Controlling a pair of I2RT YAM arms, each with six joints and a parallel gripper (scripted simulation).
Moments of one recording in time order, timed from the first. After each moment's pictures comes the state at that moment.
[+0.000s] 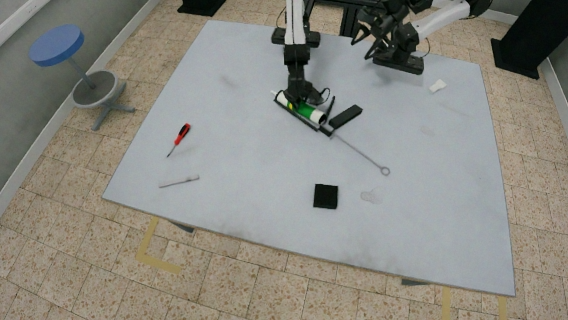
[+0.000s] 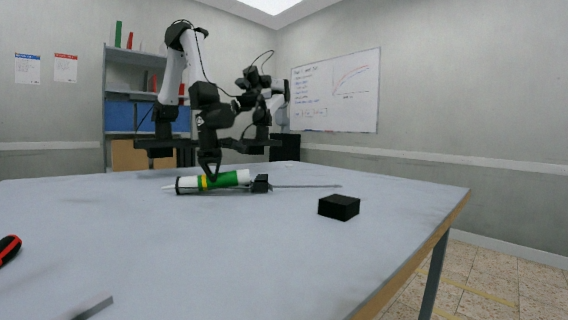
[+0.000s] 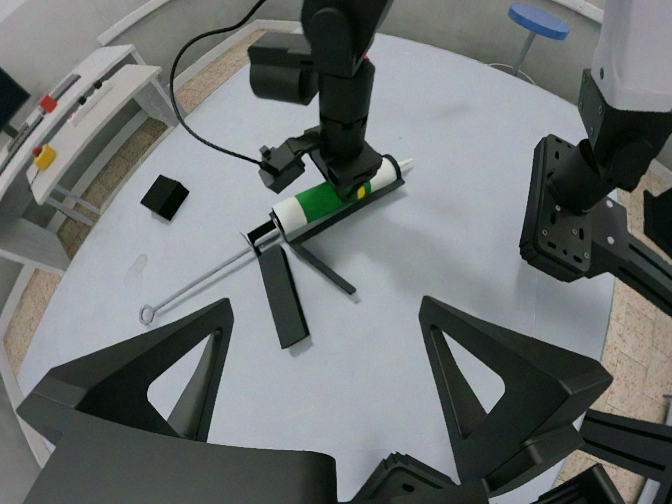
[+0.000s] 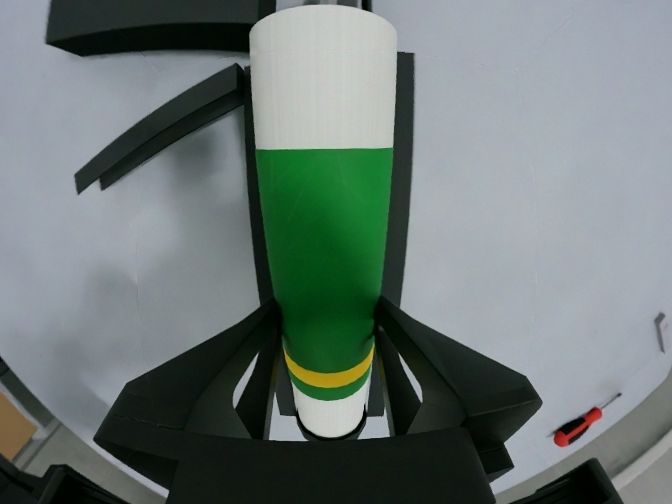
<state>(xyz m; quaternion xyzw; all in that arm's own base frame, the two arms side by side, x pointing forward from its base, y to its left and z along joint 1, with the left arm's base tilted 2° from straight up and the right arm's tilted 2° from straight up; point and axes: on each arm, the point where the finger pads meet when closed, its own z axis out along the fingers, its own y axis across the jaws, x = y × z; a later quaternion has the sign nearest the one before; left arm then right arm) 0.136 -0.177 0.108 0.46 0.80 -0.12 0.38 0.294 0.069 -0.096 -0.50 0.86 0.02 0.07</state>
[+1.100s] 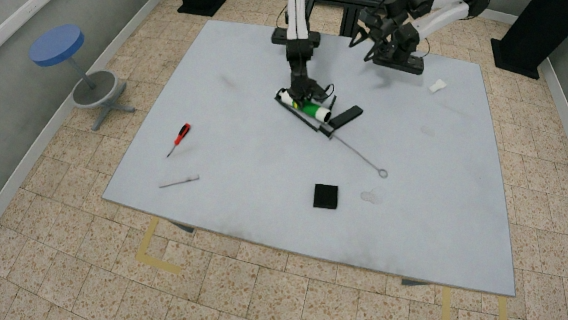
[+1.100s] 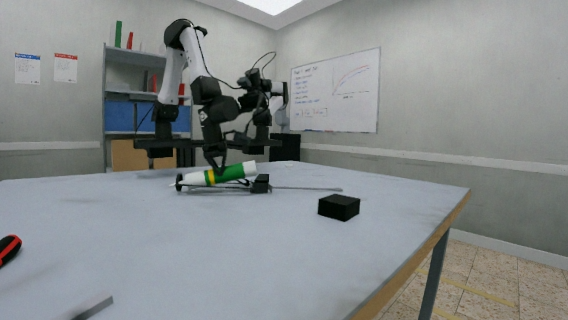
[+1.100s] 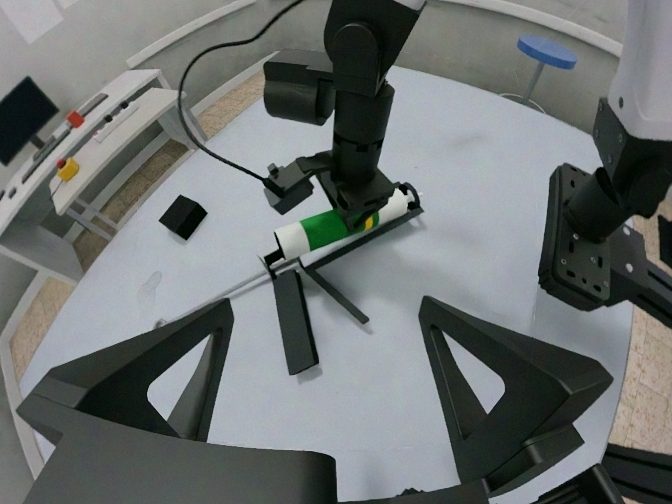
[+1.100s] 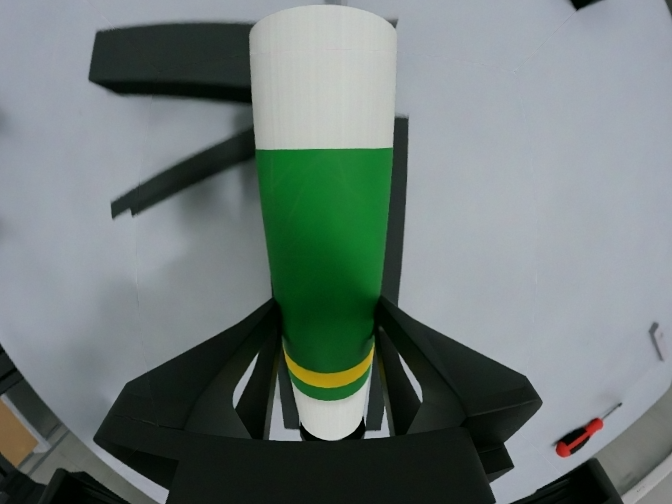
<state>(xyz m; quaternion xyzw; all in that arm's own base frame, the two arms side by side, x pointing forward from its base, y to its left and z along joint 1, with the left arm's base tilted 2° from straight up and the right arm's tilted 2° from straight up) 0.153 -0.180 0.113 0.43 0.78 -0.12 0.43 0.300 0.092 -0.078 -0.50 0.86 0.04 0.09</state>
